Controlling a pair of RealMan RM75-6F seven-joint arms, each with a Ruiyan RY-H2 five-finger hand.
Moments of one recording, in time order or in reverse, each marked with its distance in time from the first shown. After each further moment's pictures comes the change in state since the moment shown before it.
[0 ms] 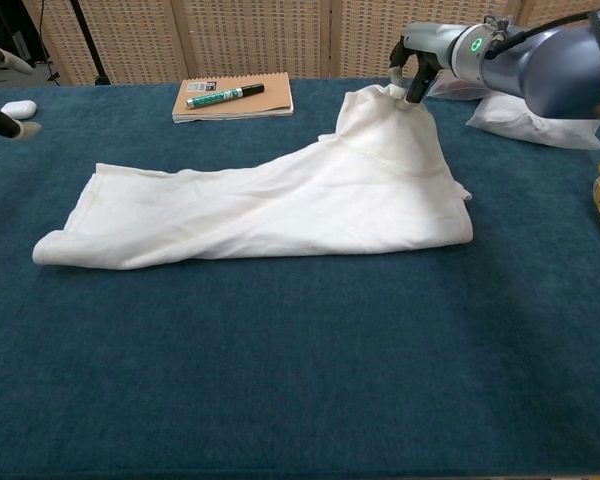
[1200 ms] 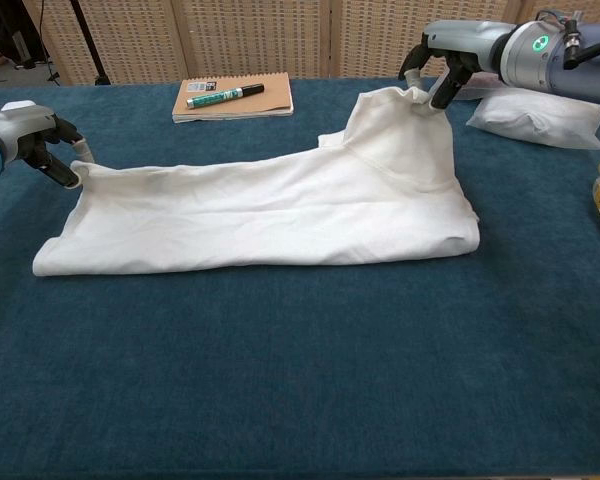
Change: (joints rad) left arm -0.124 -0.143 0.063 0.231 -0.129 -0.162 0.043; right arm -0.196 0.280 -0.082 -0.531 -0.060 0.157 0.005
